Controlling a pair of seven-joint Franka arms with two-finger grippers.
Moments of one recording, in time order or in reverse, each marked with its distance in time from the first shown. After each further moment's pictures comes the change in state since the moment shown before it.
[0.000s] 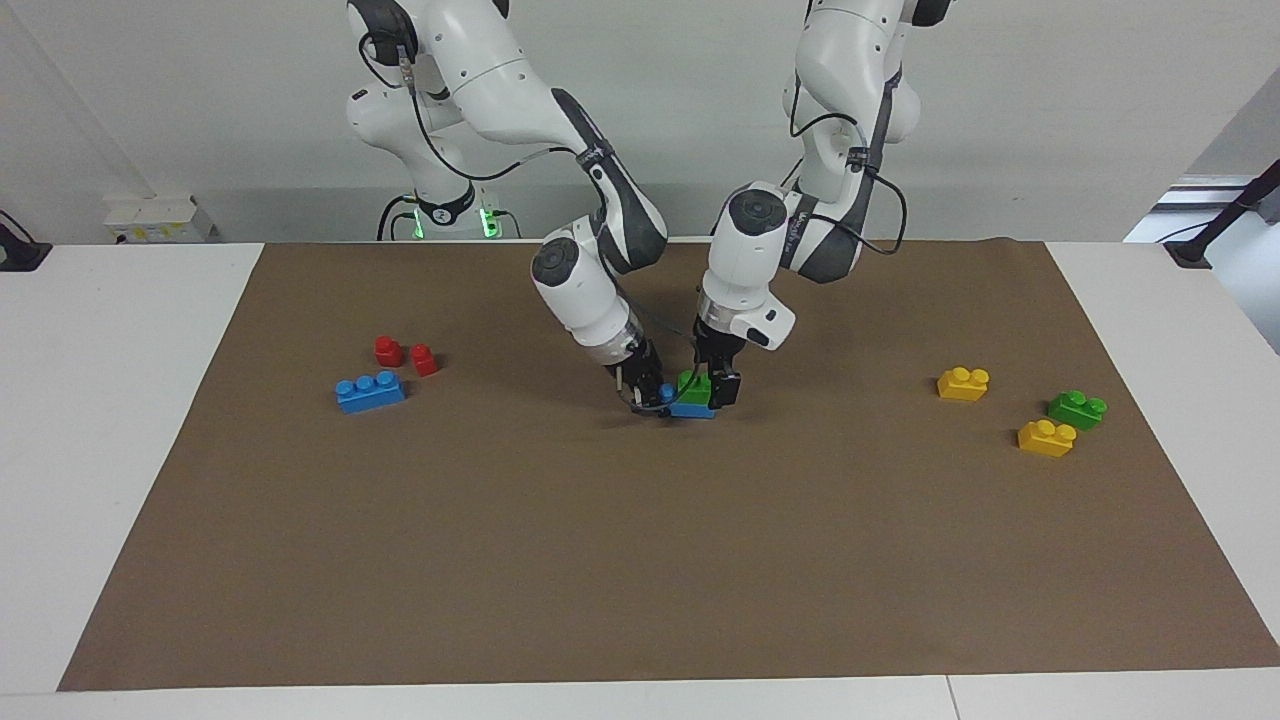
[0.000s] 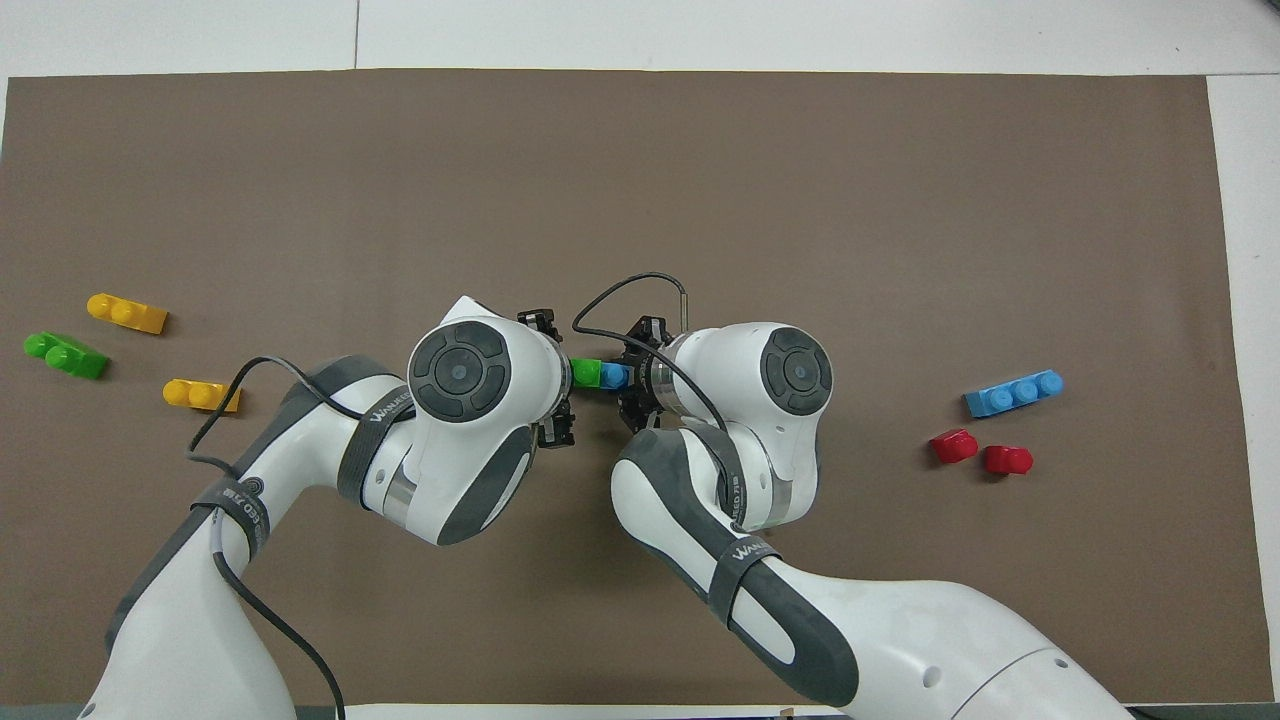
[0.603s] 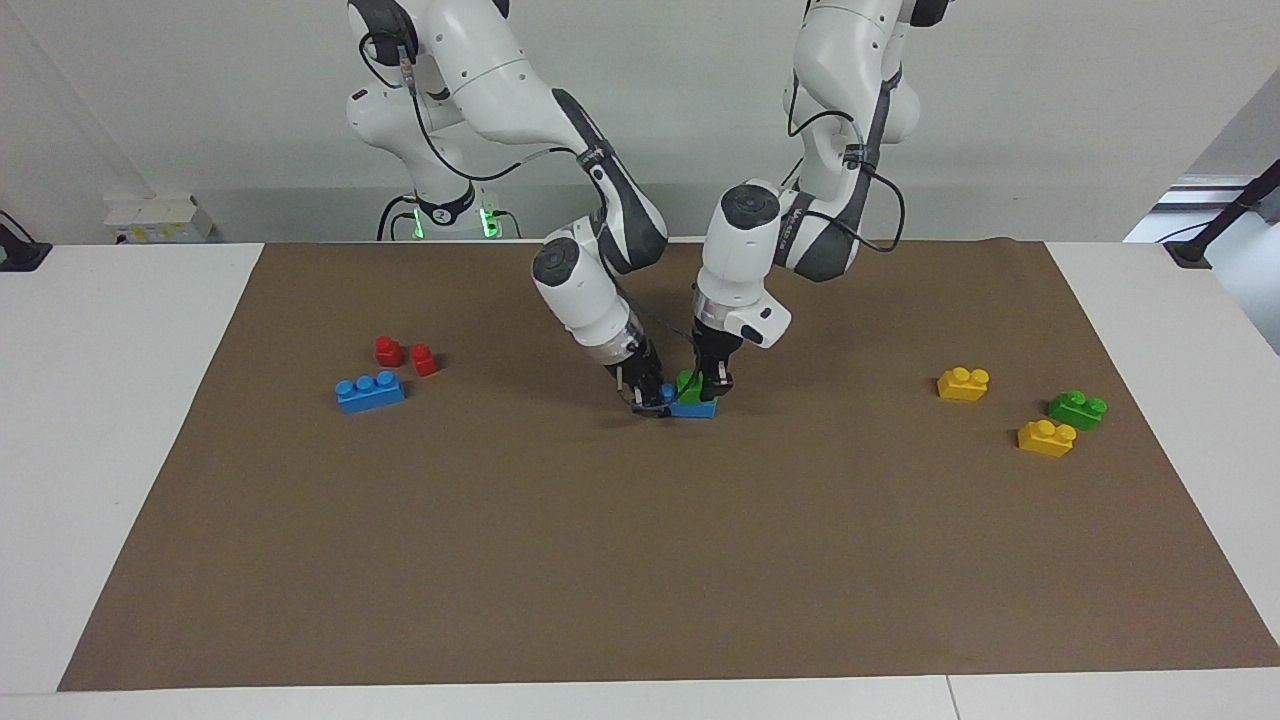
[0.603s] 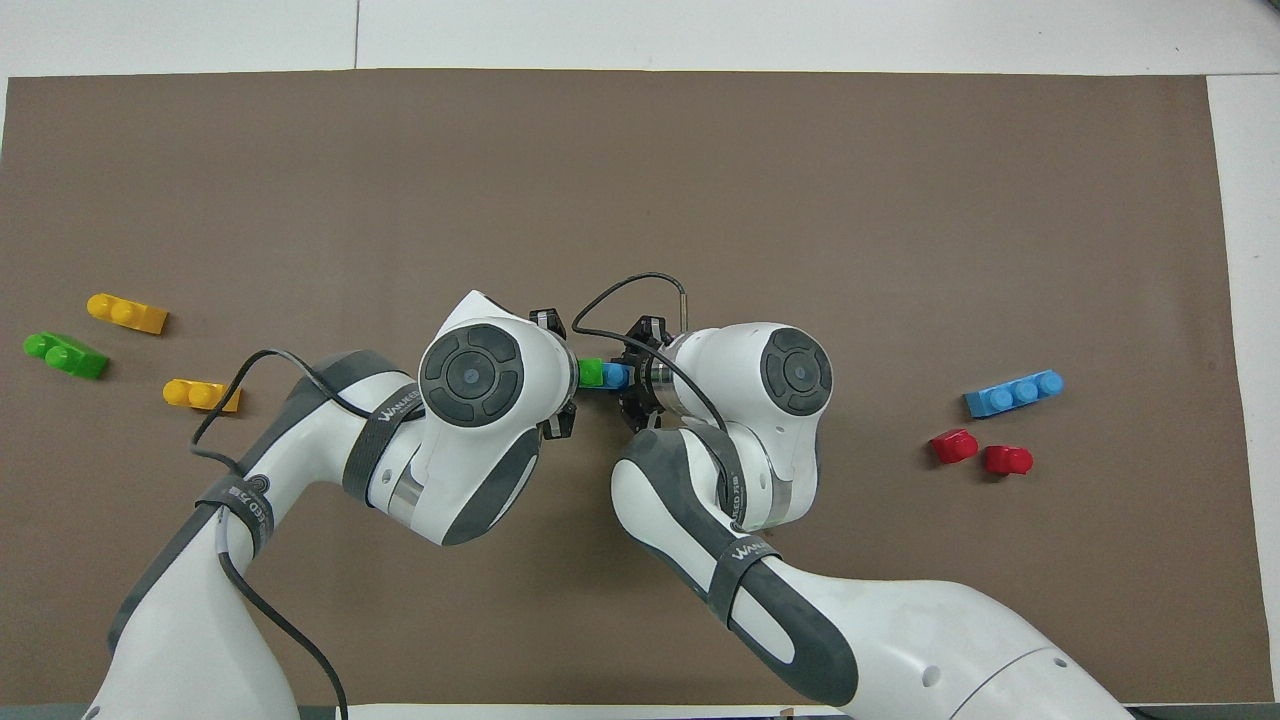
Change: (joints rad) left arm -0.011 0.001 0.002 0.016 0.036 0.003 0.011; right arm 0.001 0.001 -0.001 -0.001 0.000 0.004 -0.019
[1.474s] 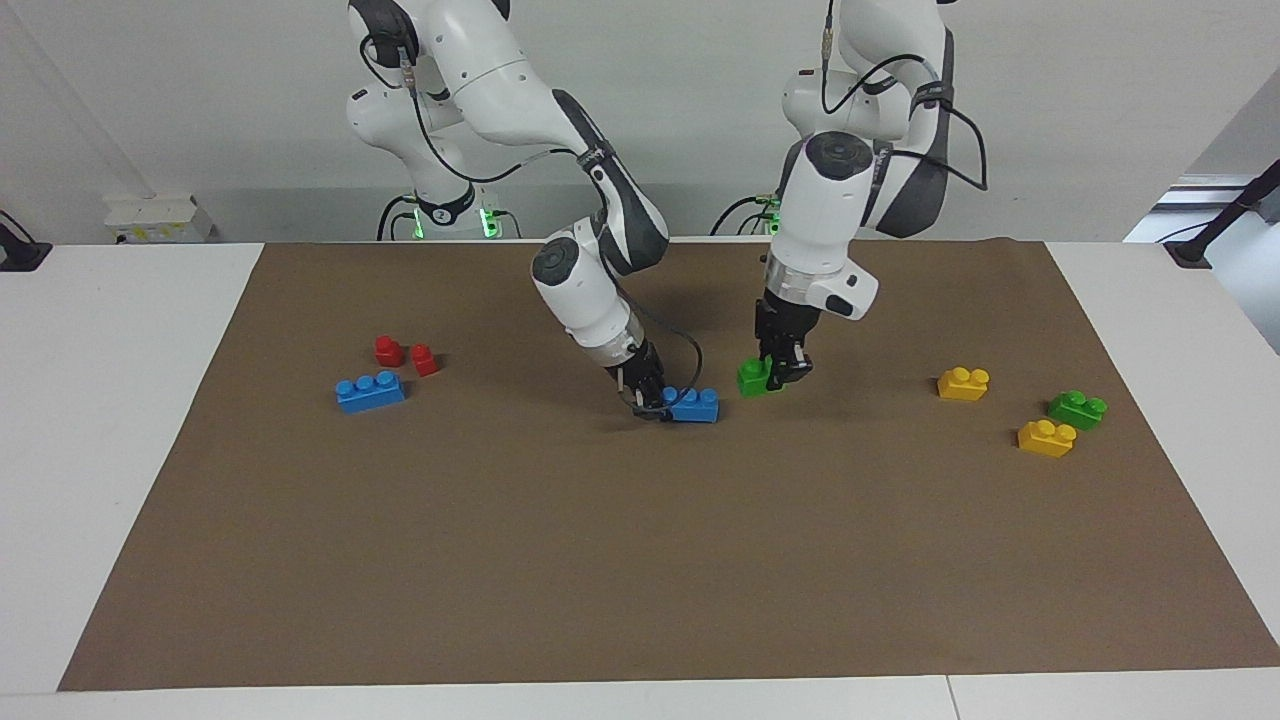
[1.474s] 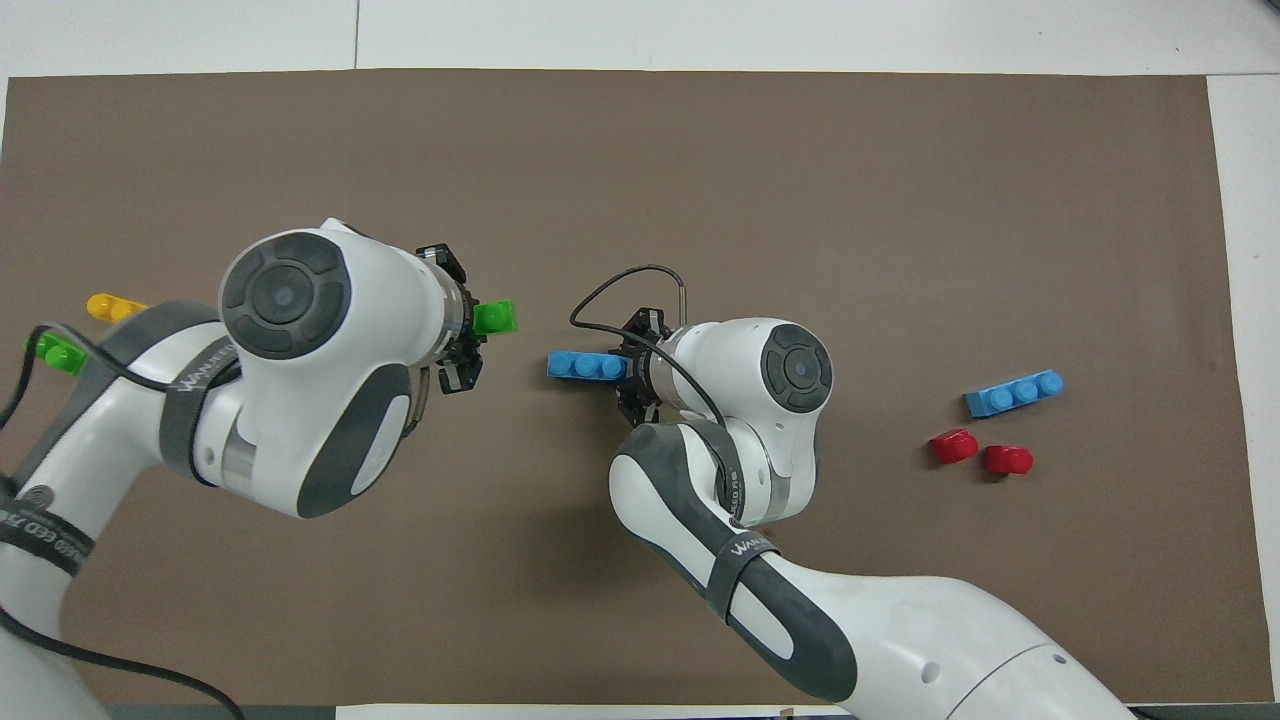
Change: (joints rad) left arm 0.159 -0.138 0.018 0.113 0.000 -0.243 0.103; right arm -0.003 0.007 -0.003 0.023 0.000 0.012 -0.001
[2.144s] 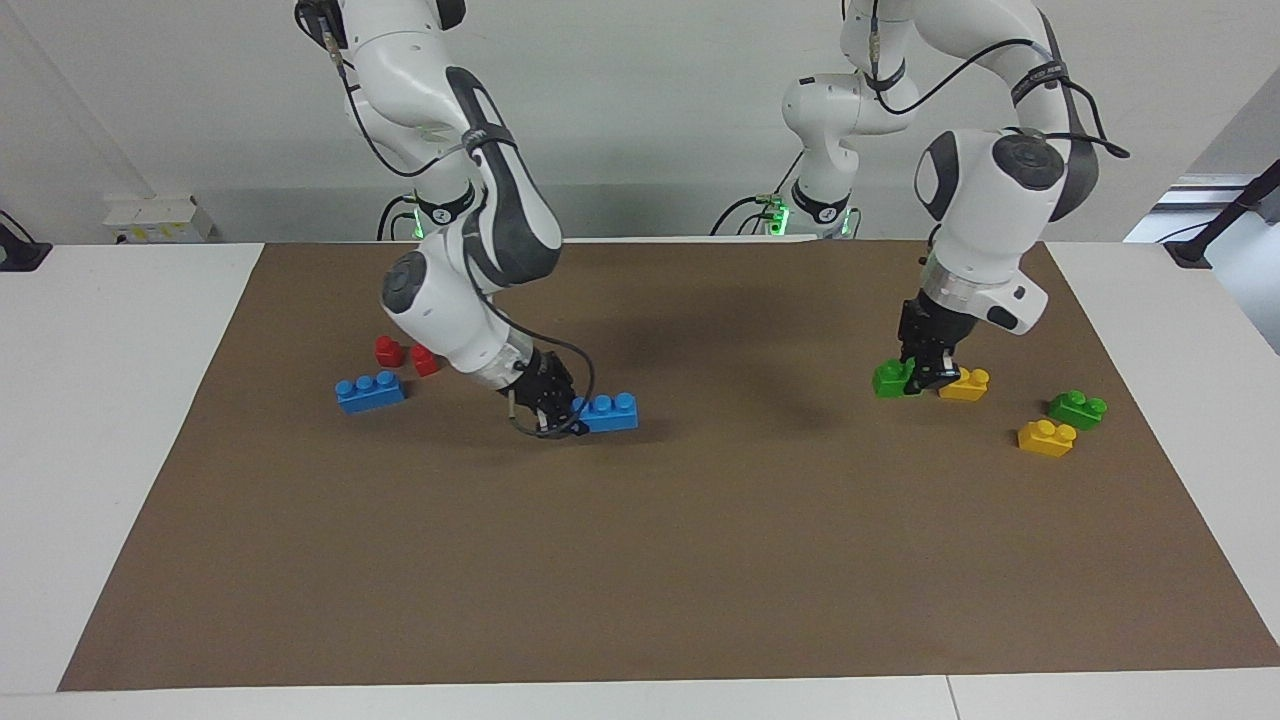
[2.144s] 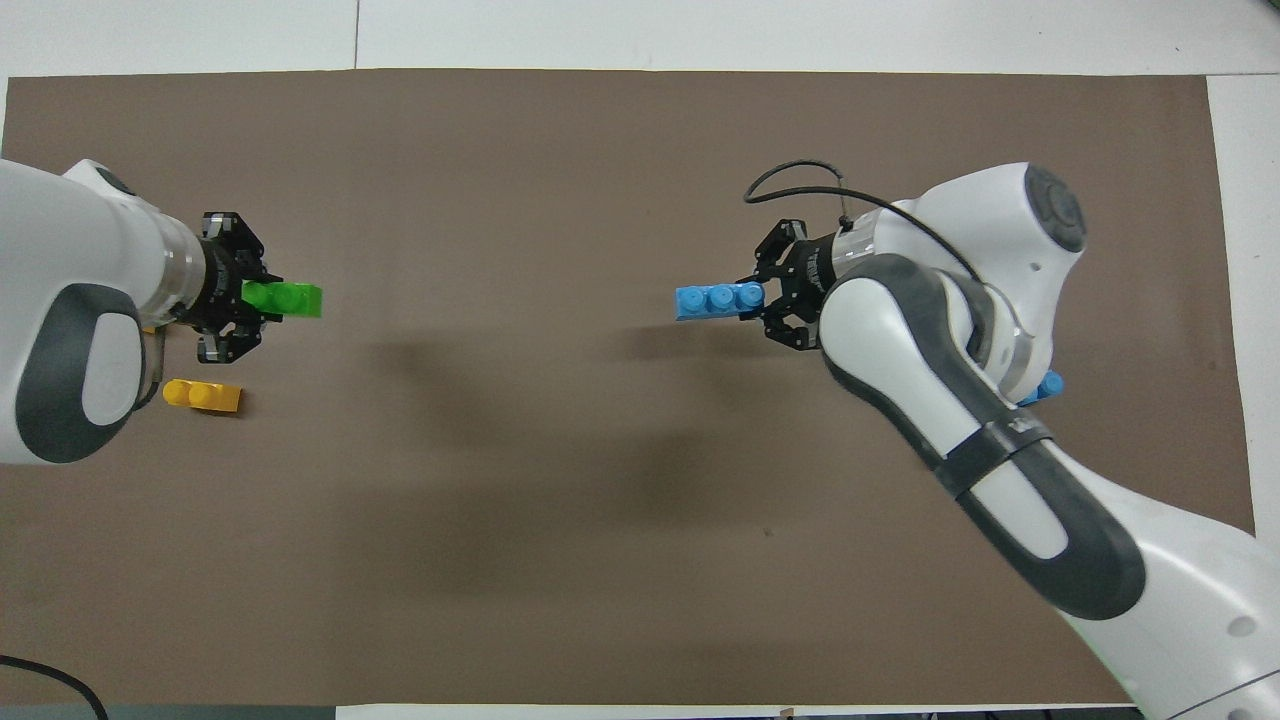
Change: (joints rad) left arm 0.338 -0.016 0.009 0.009 -0.021 -0.075 0.573; right arm -0.364 -0.101 -0.021 0.150 -0.039 -0.522 -0.358
